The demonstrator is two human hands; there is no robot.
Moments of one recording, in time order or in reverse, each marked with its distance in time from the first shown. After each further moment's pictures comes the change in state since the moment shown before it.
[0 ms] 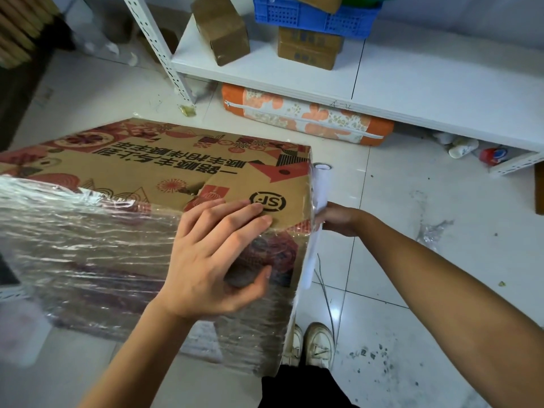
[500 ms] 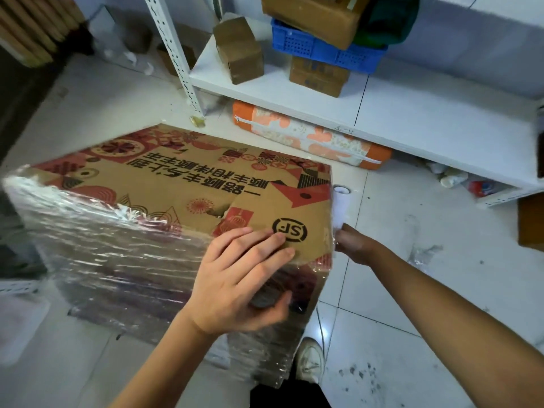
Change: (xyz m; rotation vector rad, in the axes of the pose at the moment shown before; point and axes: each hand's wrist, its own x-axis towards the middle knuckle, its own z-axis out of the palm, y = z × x) left_hand -0.008 0.012 -0.005 0.001 0.114 0.047; right_hand -0.038 -0.004 0.014 0.013 0.234 0.013
